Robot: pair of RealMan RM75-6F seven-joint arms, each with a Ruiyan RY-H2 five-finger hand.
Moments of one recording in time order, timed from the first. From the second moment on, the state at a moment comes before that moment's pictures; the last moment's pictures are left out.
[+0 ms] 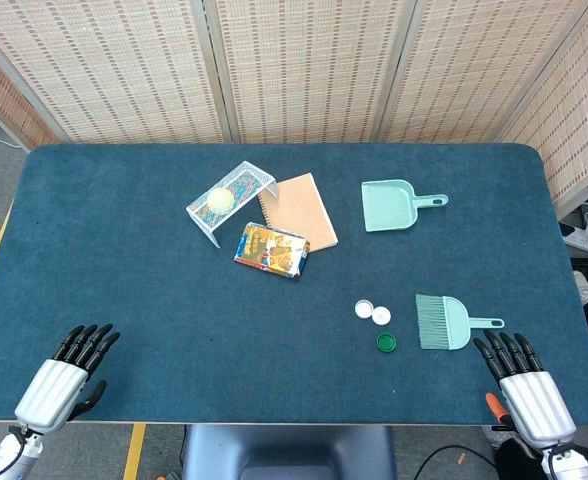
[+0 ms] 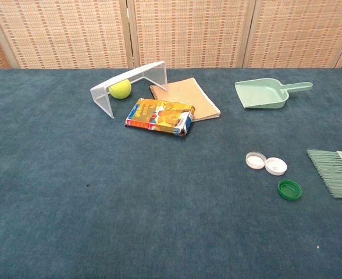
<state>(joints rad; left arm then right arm) -0.14 -1.21 0.11 -1.51 1.75 1.45 0.09 -0.01 -1.15 -0.10 -1.65 -1.69 1.45 -0.31</state>
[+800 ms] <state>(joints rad) -0.18 -1.22 0.06 -1.49 1.63 1.37 0.04 0.13 -1.36 0.07 -1.43 -1.50 1.31 -0.56</state>
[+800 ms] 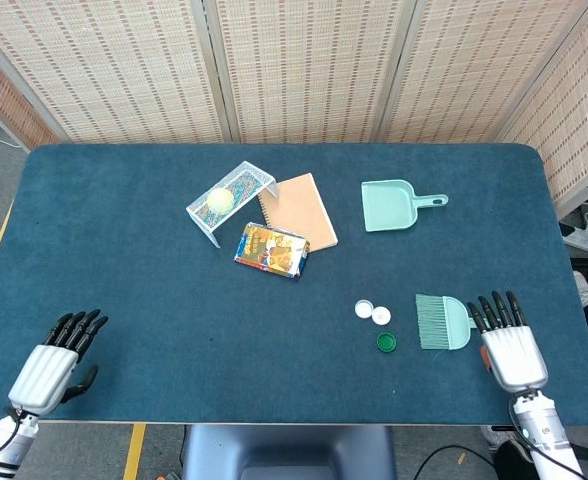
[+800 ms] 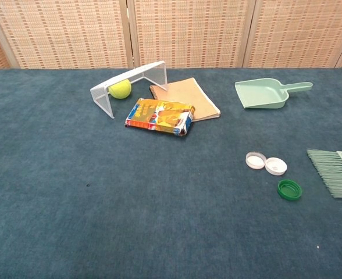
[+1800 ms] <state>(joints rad) -0.19 -1.24 0.04 -1.47 1.56 1.33 0.09 0.25 -1.60 0.10 -0.99 -1.33 1.12 -0.39</state>
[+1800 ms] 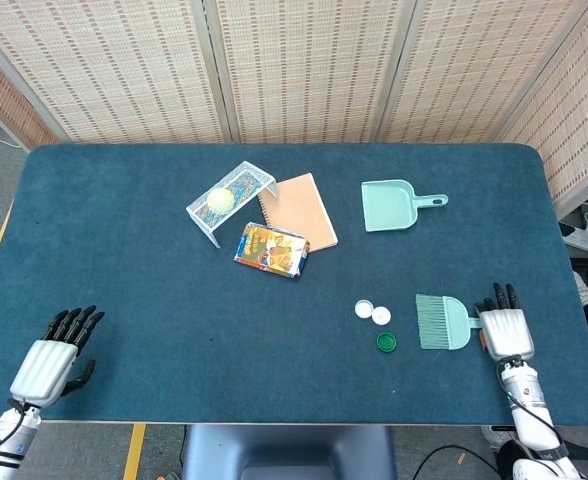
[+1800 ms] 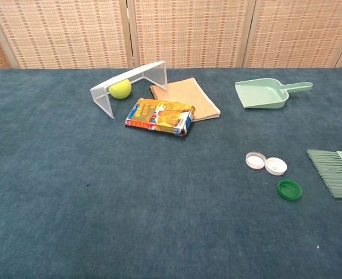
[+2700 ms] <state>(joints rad) -0.19 -1.24 0.04 -1.47 1.55 1.32 0.10 0.25 -1.62 0.08 -0.98 -1.31 1.13 -0.38</state>
